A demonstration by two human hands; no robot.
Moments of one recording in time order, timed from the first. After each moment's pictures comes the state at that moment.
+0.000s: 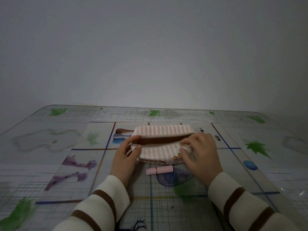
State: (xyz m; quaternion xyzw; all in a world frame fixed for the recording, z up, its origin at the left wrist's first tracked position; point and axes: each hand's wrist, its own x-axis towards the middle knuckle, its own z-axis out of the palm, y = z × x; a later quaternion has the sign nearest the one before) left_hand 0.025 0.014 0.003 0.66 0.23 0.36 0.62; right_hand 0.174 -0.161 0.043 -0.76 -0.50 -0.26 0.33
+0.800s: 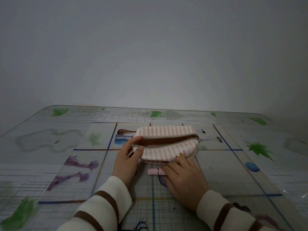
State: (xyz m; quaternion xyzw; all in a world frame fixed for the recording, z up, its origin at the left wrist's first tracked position) left_hand 0.024 0.010 0.009 0.67 0.24 0.37 0.60; right_hand 0.129 -0.155 0.014 -0.71 -0.63 -0.29 0.11
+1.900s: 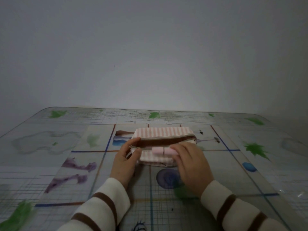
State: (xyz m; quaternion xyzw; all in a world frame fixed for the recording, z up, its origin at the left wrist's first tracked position) left_hand 0.028 0.017 -0.001 0.68 0.24 0.37 0.59; right_hand 0.148 -0.156 0.034 -0.74 -0.55 -0.29 0.24
